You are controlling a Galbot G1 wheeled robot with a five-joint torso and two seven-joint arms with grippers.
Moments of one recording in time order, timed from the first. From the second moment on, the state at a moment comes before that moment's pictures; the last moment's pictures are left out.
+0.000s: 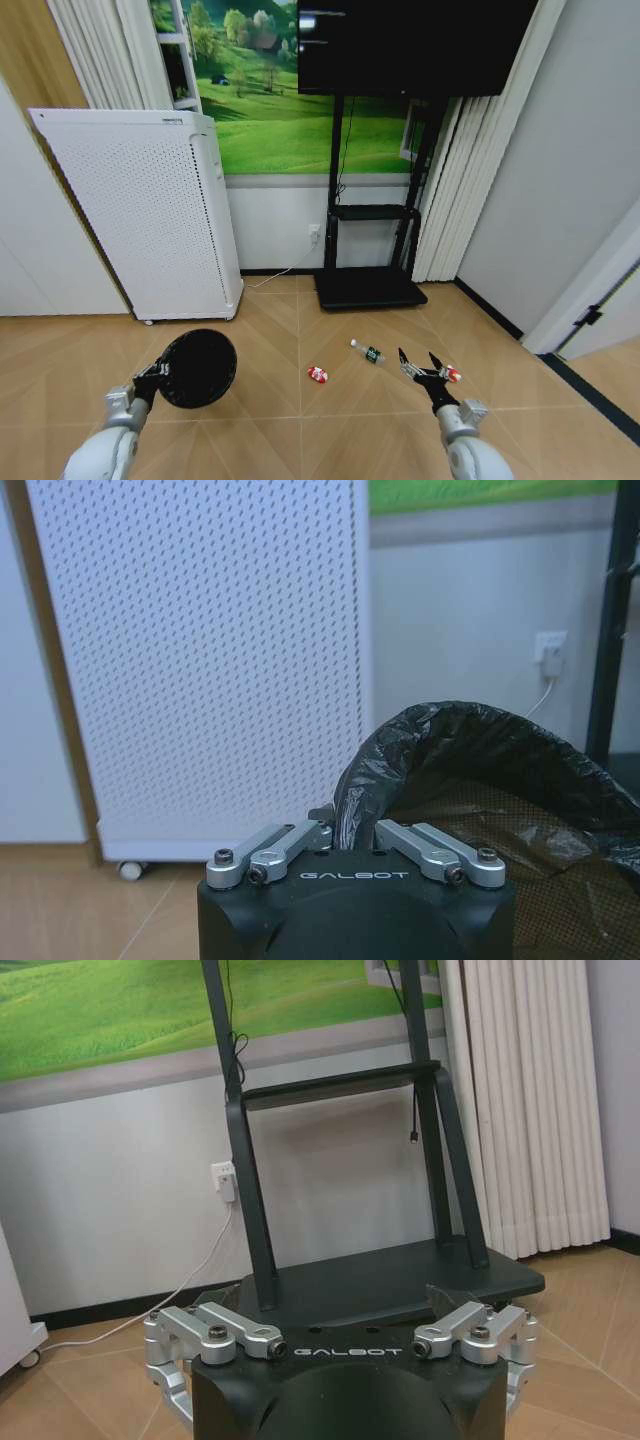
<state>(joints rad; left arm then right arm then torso) 1.37 -1.30 -0.91 -1.85 -0.27 0.22 0.19 -1.43 1.39 0.74 1.80 0.39 -0.02 -0.15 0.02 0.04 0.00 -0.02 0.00</state>
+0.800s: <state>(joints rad) 1.39 -1.22 -0.91 -1.98 -0.29 0.09 0.30 -1.43 1.39 0.70 1.84 0.36 -0.10 -0.18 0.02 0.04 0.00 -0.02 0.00</state>
